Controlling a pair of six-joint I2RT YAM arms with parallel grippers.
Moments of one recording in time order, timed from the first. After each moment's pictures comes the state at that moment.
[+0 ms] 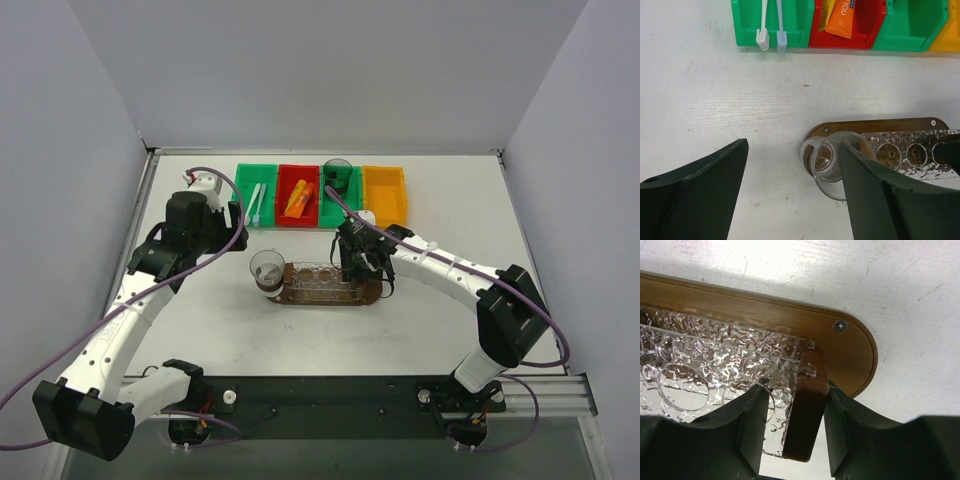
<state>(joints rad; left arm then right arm) -0.31 1.07 1.05 -0.60 -0.07 -0.31 0.75 1.60 1.13 -0.66 0.21 0.55</state>
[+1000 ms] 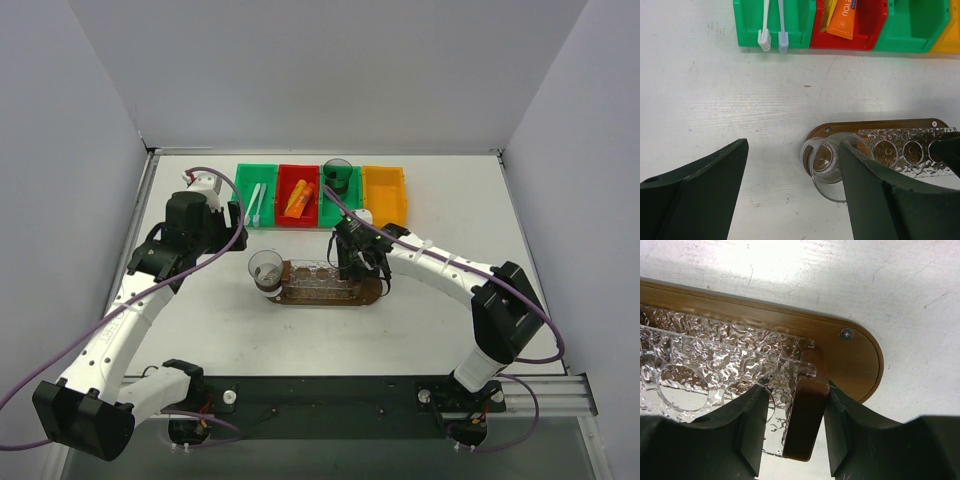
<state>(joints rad) -0.31 1.07 1.05 -0.60 -0.07 -0.31 0.76 1.63 1.15 -0.64 0.21 0.56</state>
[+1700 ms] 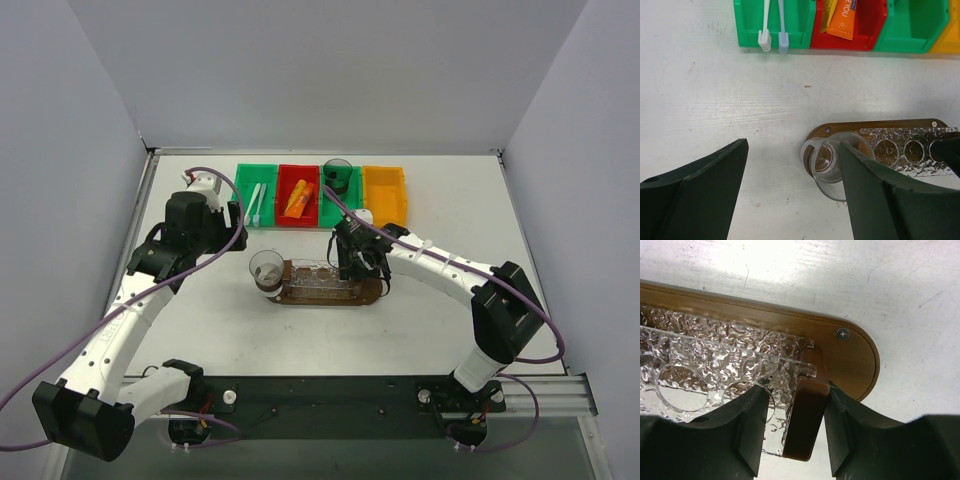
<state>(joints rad) -0.31 1.06 1.05 -0.60 -0.08 -0.31 0.76 1.63 1.15 -0.65 0.23 0.56</state>
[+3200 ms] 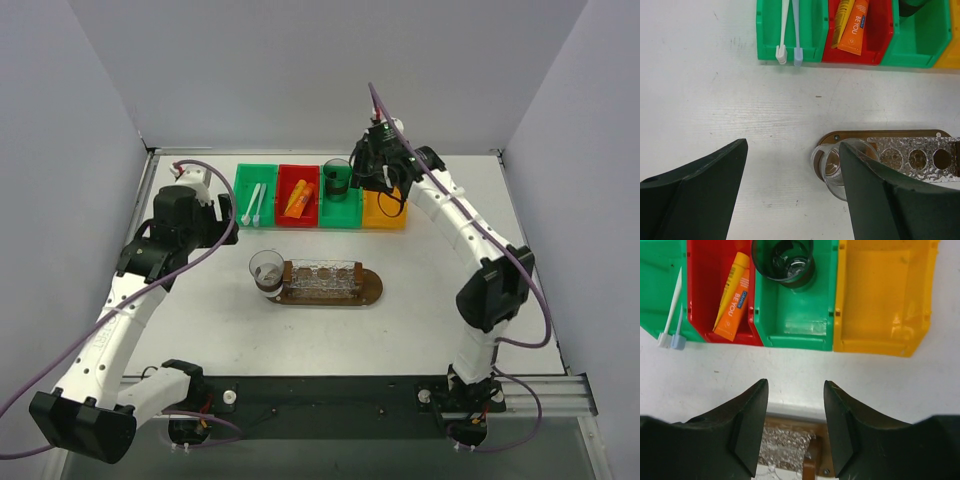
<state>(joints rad) -0.28 1.06 1.12 -0.64 -0.10 -0.28 0.49 1.77 1.78 -0.80 0.19 0.47</state>
